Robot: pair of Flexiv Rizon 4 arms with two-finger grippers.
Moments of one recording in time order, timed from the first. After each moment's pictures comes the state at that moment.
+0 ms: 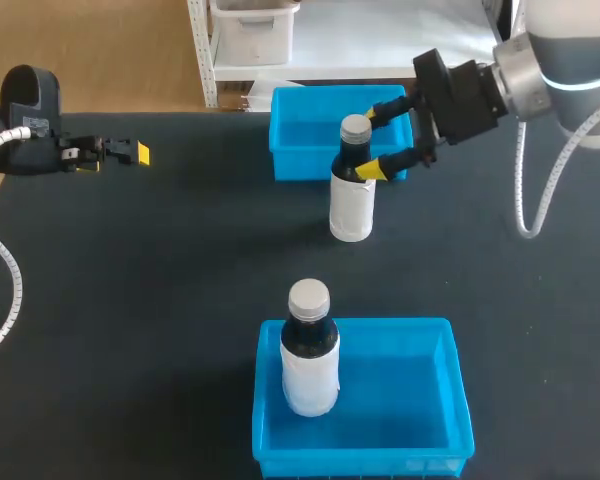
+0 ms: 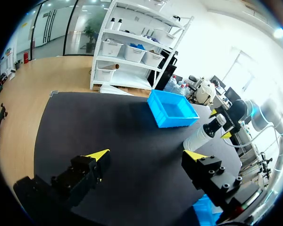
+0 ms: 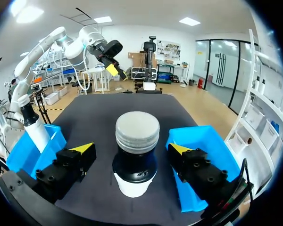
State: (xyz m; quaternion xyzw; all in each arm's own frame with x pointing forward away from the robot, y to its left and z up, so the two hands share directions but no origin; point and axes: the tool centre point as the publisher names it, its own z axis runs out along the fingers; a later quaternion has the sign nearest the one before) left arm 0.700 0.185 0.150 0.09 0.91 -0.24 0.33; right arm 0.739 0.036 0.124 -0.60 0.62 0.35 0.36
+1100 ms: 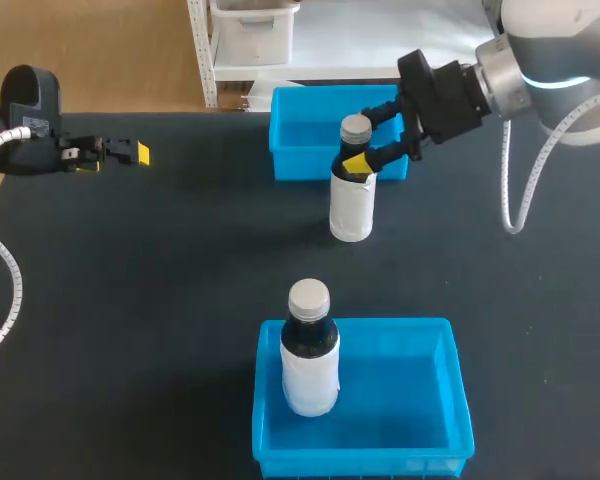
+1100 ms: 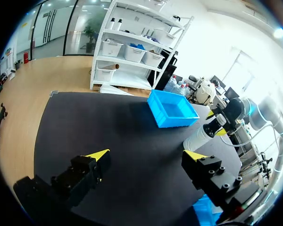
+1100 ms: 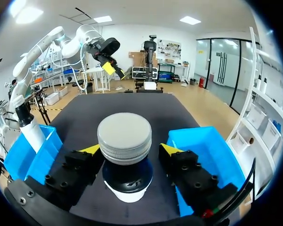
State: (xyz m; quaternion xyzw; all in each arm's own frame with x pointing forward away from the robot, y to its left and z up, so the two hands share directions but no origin) left arm 0.700 0.185 0.150 0.09 0.91 -0.24 0.33; right arm 0.749 0.050 0.116 -0.60 0.62 0.35 0.35
